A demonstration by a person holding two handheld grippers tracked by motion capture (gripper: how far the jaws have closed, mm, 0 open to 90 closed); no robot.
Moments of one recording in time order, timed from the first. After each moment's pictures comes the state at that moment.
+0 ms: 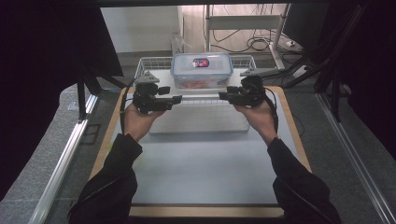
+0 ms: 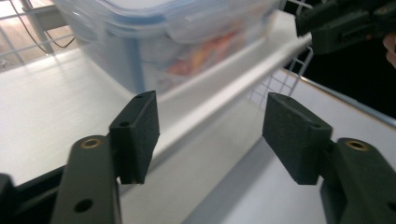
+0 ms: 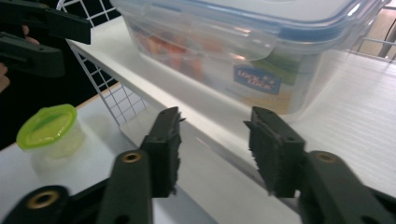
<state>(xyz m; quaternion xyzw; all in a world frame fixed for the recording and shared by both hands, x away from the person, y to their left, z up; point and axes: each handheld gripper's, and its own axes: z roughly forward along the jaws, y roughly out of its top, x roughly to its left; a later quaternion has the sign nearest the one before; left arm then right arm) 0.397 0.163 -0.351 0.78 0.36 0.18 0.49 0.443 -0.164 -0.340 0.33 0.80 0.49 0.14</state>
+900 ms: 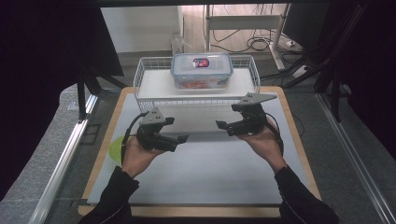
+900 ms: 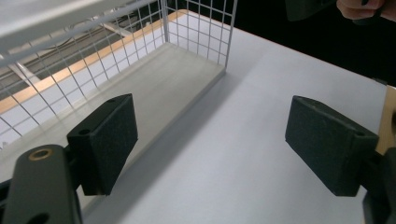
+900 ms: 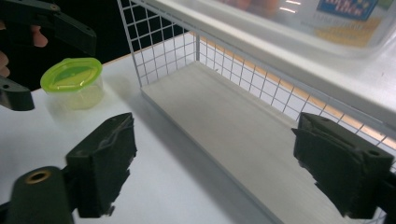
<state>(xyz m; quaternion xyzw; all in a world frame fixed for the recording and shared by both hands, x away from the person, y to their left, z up) 0.322 0.146 -0.402 0.81 0.30 0.15 0.48 0.382 -0.167 -0.372 0.27 0.82 0.47 0.16</state>
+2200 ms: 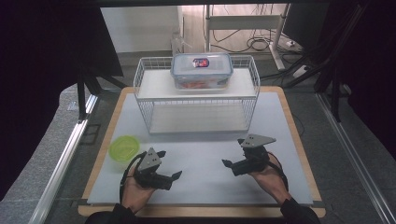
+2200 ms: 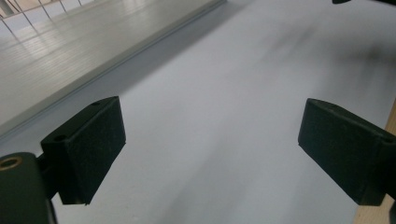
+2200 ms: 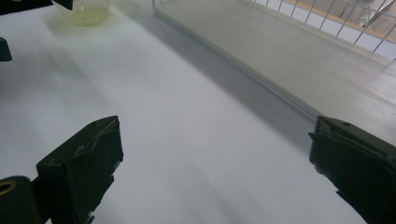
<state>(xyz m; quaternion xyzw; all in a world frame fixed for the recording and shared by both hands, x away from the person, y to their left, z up) 0.257 0.153 -0.499 0.81 0.32 0.18 0.45 0.326 -0.194 -0.471 0.26 0.85 0.44 0.16</state>
